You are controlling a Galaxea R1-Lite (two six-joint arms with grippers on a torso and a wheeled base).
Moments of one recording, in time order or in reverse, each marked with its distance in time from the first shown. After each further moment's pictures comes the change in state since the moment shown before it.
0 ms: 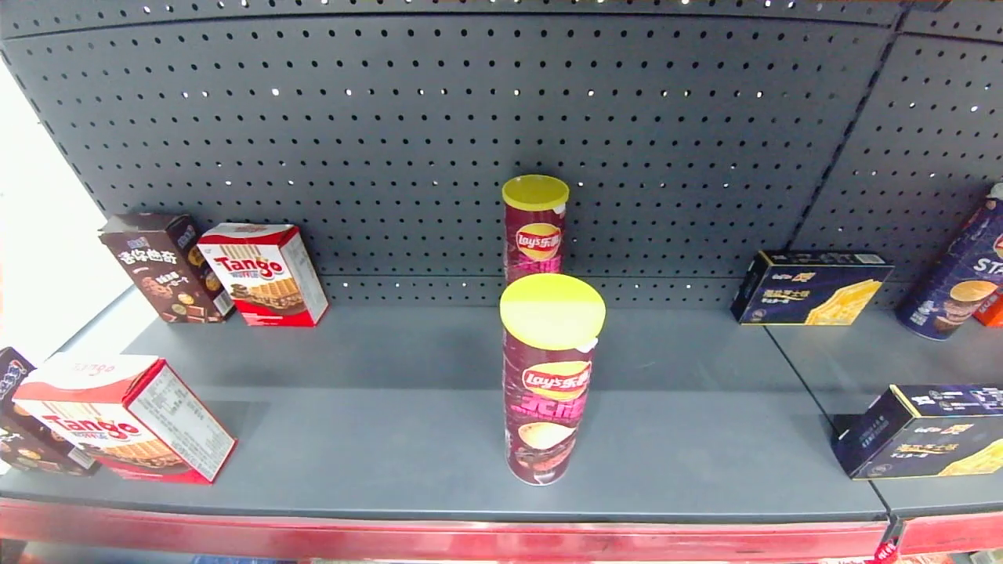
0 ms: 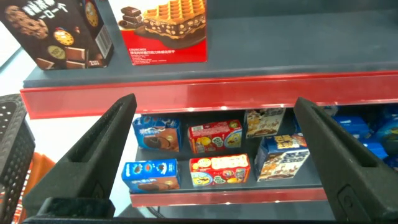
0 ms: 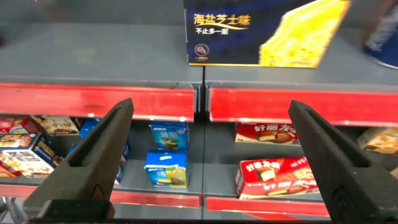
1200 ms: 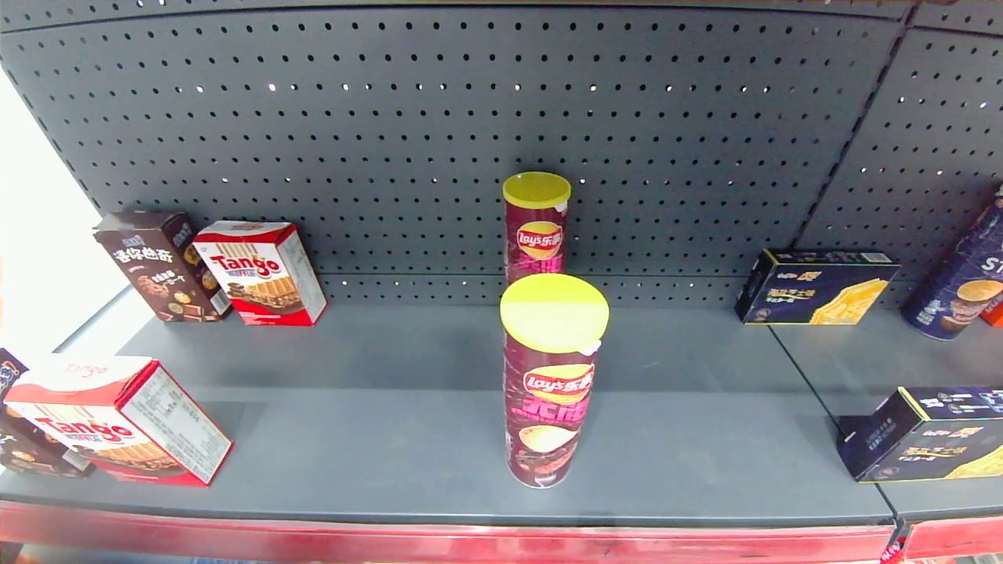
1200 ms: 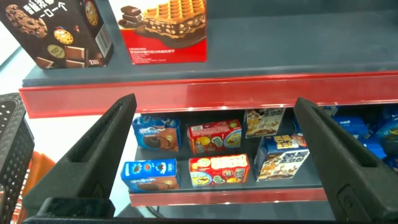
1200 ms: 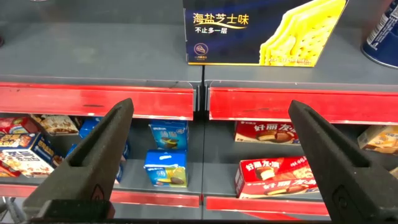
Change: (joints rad) left arm 0.000 0.000 0.000 0.001 0.002 -0.002; right arm 0.000 0.000 0.000 0.003 0.000 -0.002
